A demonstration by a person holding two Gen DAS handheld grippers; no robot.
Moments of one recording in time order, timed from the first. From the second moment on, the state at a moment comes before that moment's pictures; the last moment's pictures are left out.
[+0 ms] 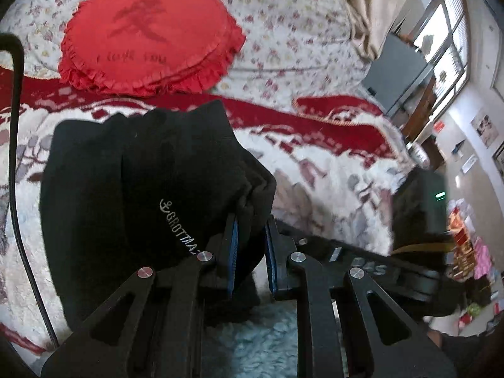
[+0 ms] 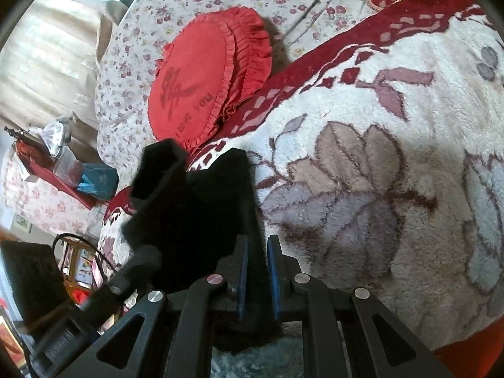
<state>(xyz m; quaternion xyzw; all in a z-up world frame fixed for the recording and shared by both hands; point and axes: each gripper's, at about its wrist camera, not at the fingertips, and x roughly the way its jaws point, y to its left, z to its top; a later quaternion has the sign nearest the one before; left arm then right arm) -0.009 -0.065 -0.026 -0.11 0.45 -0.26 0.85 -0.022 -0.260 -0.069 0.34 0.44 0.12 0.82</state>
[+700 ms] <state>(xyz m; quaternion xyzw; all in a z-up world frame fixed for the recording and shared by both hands) -0.038 0.050 -0.011 -0.27 0.47 -0.21 0.82 -0.008 -0.221 -0.019 0.13 0.42 0.22 0.87</state>
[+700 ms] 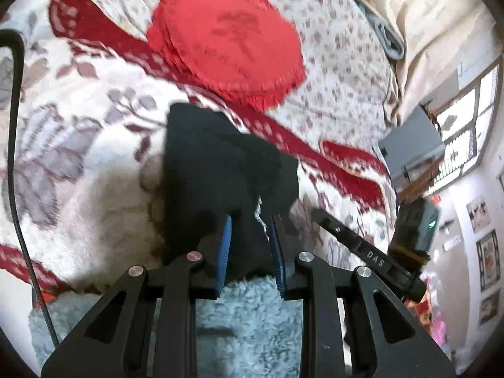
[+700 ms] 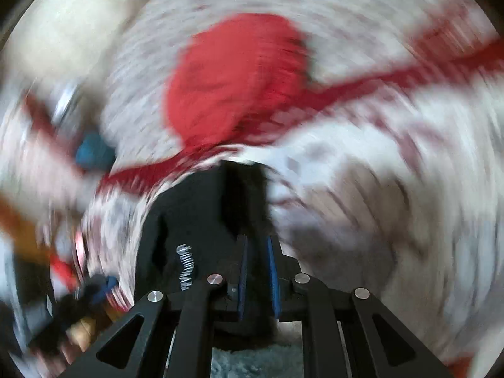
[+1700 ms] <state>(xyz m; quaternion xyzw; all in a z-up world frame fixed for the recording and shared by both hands) -0.002 0.047 -0.034 -0.23 0.56 -0.18 0.78 0.014 -0.184 -0.069 0.02 0.51 0.28 0.81</state>
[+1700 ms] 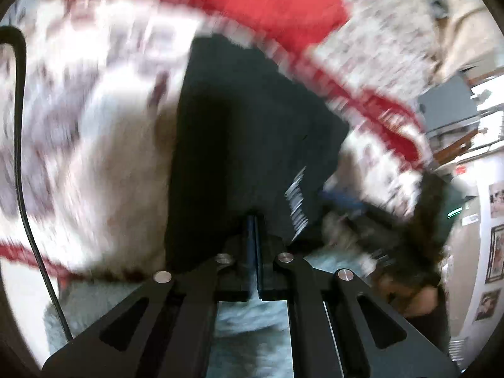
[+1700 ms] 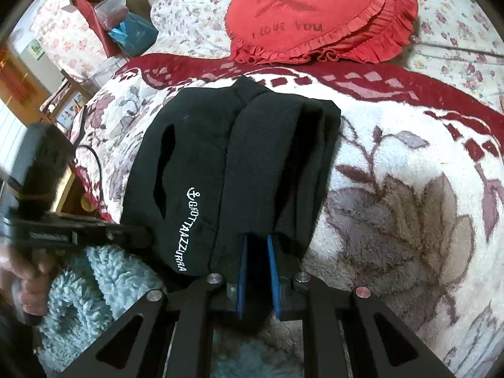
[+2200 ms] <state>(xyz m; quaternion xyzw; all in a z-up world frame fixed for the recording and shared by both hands) 0.080 0.069 -0.085 -0.34 0.51 -0.12 0.78 0.012 -0.180 -0.070 0.02 0.51 0.27 0.82</state>
